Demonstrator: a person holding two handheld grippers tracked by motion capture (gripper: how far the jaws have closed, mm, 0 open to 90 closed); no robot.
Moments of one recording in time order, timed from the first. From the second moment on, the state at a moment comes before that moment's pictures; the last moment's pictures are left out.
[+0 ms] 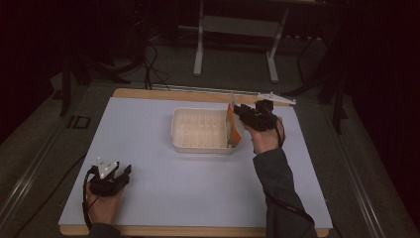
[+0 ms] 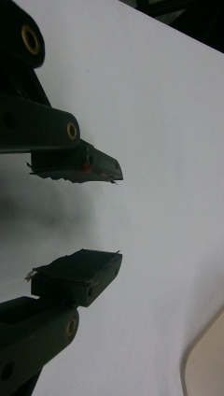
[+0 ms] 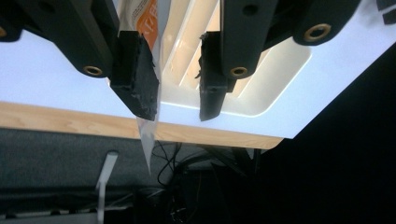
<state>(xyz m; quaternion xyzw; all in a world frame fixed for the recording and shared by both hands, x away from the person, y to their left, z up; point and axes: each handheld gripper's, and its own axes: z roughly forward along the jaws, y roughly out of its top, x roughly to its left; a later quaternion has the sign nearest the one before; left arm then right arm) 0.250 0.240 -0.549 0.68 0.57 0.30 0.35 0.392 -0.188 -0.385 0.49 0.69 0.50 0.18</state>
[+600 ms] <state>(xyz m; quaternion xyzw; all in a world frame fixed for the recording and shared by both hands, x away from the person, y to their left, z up) 0.250 0.239 -0.549 0.68 0.57 0.31 0.35 0.357 -0.219 -0.369 0.45 0.73 0.48 0.19</state>
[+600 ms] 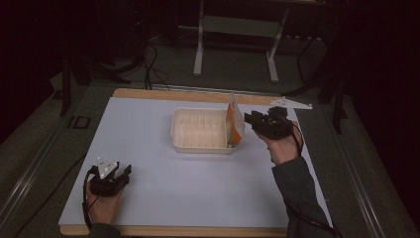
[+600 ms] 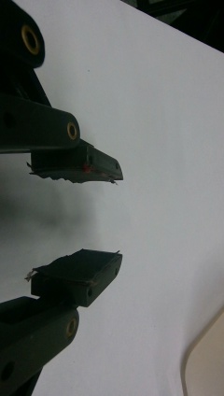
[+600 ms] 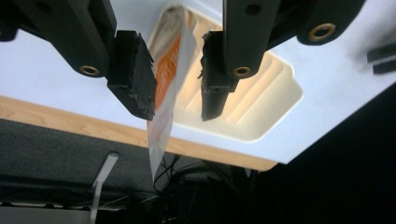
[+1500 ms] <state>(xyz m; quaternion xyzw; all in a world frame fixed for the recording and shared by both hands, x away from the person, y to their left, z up) 0.249 0.239 -0.548 0.68 0.57 0.31 0.35 0.322 -0.245 -0.457 0.46 0.77 0.41 0.17</state>
